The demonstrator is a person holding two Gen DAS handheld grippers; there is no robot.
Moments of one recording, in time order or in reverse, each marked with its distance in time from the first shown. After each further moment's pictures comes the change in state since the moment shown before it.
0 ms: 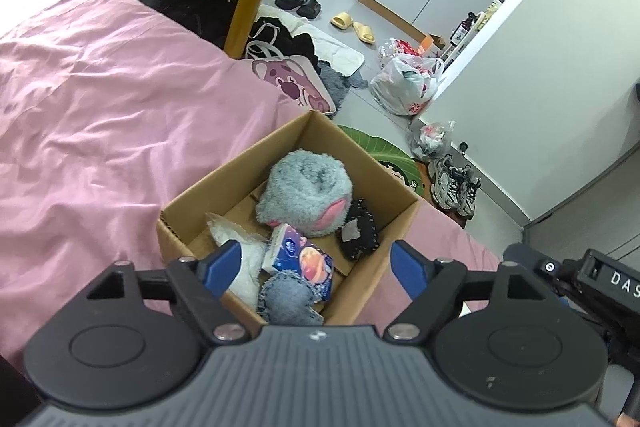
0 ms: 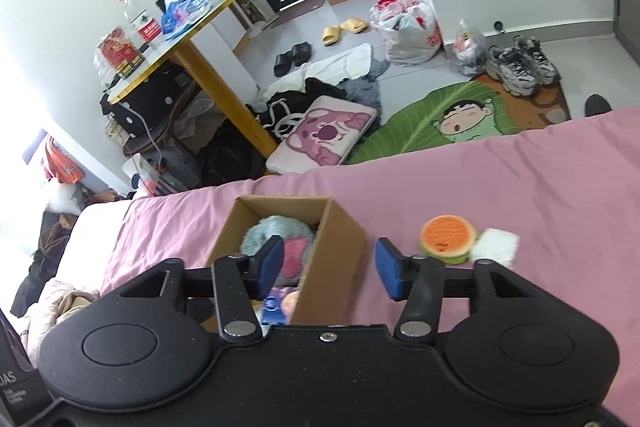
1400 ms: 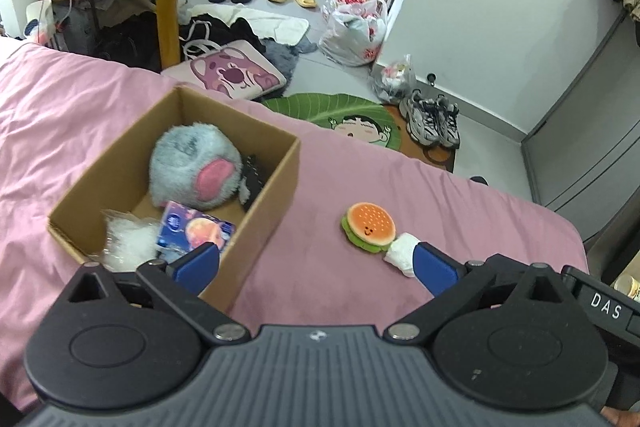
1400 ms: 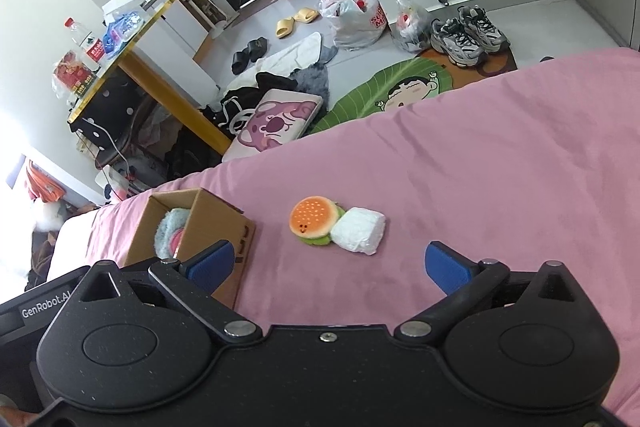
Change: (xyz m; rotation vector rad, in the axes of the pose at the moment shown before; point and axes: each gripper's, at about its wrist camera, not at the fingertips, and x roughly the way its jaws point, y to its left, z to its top) left arm 0.031 -0.121 -0.045 0.293 0.081 0.030; right arm -0.013 -0.126 -0.012 0.103 0.043 -0.036
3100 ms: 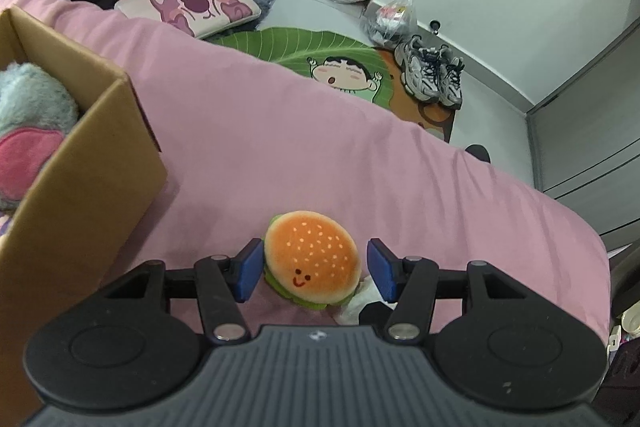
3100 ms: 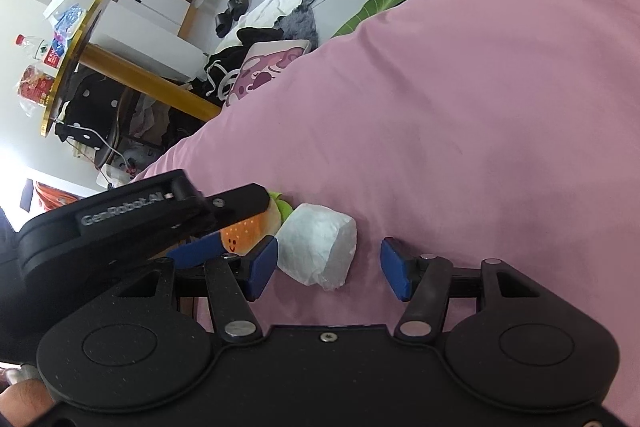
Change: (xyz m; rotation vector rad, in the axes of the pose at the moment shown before) left arm 0.167 -0.048 0.022 -0.070 0.189 -0.040; right arm 0.112 -0.056 0.004 0.157 0.179 0.094
